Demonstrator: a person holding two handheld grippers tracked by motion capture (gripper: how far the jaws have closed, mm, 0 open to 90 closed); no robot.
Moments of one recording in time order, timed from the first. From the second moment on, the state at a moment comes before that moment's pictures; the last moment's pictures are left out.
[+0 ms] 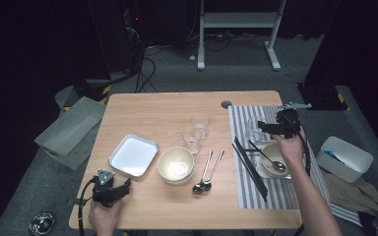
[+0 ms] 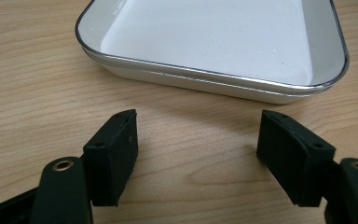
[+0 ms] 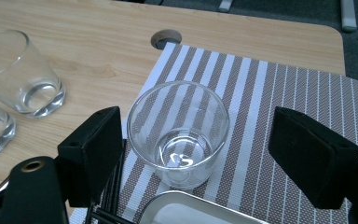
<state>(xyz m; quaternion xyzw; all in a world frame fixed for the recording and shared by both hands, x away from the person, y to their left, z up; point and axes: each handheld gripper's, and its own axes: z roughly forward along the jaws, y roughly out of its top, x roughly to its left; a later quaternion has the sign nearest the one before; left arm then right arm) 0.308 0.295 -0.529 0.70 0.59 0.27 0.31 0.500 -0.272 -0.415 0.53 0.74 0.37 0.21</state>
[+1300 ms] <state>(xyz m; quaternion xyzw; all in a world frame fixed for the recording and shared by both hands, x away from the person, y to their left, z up) 0.308 0.295 -0.529 0.70 0.59 0.27 0.31 0.410 -0.294 -0.404 0.48 0.72 0.44 0.22</state>
